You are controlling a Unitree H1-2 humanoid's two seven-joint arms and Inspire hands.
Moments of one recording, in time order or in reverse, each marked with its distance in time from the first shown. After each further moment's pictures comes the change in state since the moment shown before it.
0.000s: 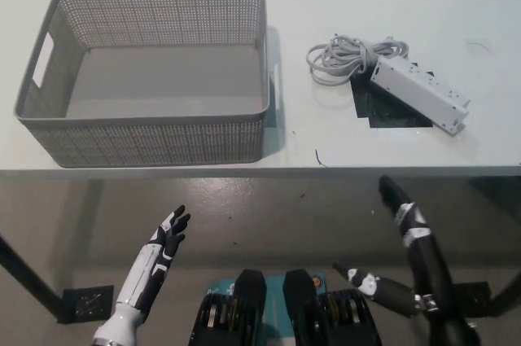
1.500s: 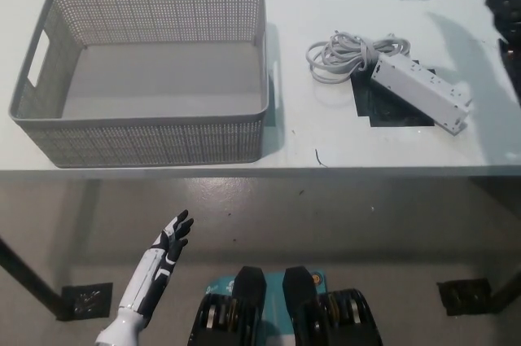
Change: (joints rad) left_arm 0.004 0.001 -0.011 0.002 0.001 0.000 0.000; right_arm -1.268 -0.294 0.163 1.146 -0.168 0.552 0.152
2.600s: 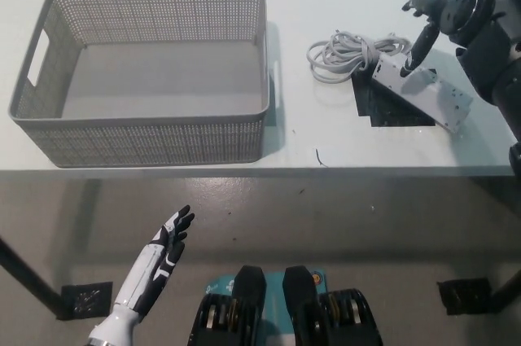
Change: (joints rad) left_arm 0.000 0.031 -0.002 -0.043 0.035 -0.031 -0.027; right_arm -0.157 0.092 0.259 0.421 -0.119 0.020 0.191
